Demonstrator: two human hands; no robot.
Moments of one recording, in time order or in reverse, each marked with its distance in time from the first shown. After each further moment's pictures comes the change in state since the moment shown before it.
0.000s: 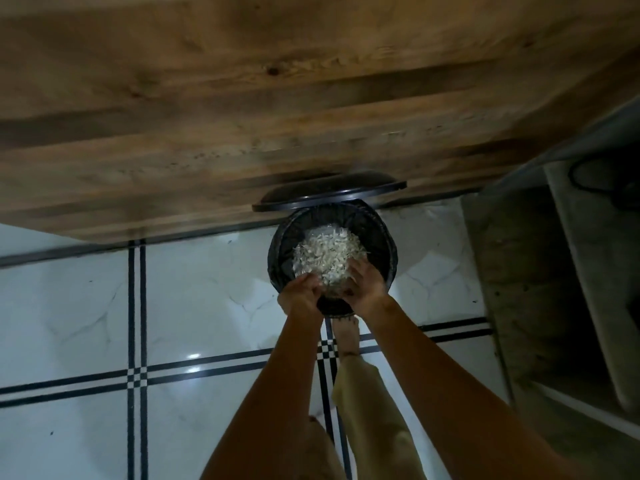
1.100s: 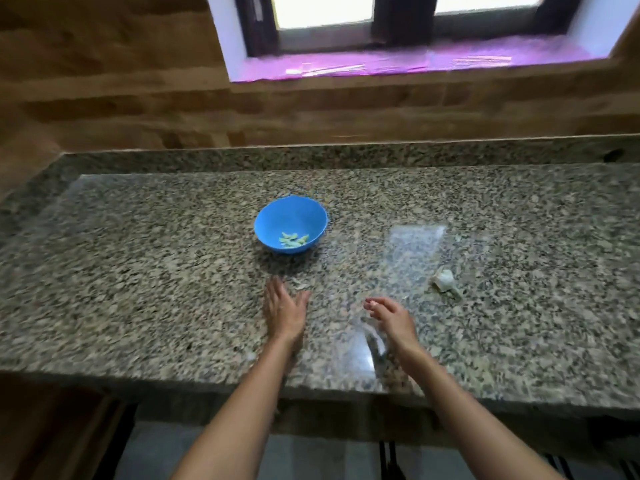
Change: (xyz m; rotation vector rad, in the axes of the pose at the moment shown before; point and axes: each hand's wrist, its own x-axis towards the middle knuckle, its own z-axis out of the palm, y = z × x) left_hand -0.586 -0.545 0.312 1.773 -1.044 1.342; right_hand -0.592 0.016 -0.718 0.469 0.825 -0.903
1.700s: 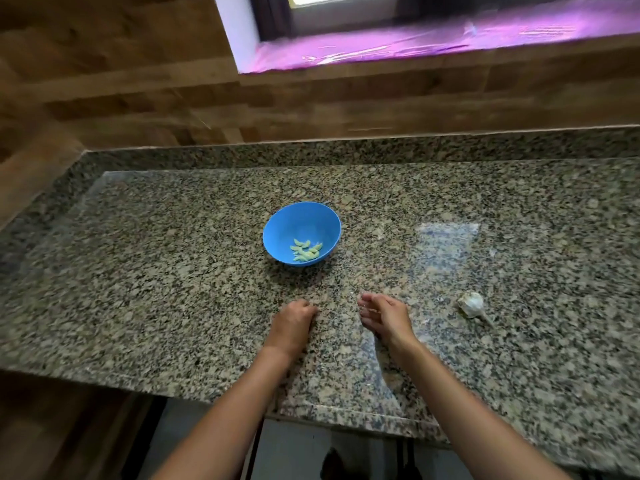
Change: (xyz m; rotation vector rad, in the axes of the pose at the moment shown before) left_hand 0.012 0.007 -0.021 0.517 -0.070 0.529; right_hand 0.058 -0.023 0.025 0.367 -0.059 0.230
